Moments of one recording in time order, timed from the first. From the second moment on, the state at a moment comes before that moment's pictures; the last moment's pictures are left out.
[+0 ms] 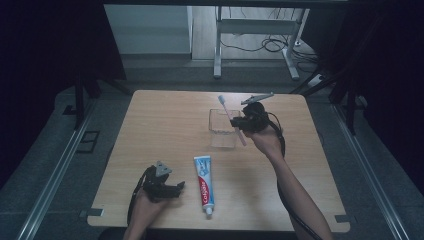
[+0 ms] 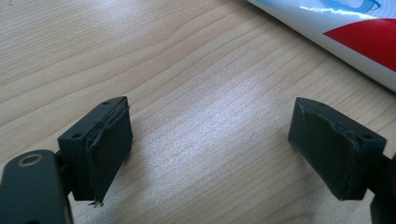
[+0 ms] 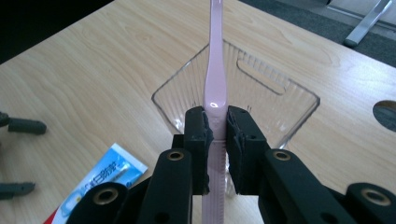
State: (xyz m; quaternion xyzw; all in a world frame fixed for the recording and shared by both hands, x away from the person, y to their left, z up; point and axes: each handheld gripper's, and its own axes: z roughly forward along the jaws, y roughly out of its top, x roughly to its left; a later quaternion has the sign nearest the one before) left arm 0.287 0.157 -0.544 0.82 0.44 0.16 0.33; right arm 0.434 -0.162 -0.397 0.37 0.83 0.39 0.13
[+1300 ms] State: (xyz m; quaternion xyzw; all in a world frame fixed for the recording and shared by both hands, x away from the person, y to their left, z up) left arm 0.287 0.157 -0.544 0.82 0.44 0.16 0.33; right arm 0.477 -0.132 -0.402 0.40 0.80 0.43 0.16
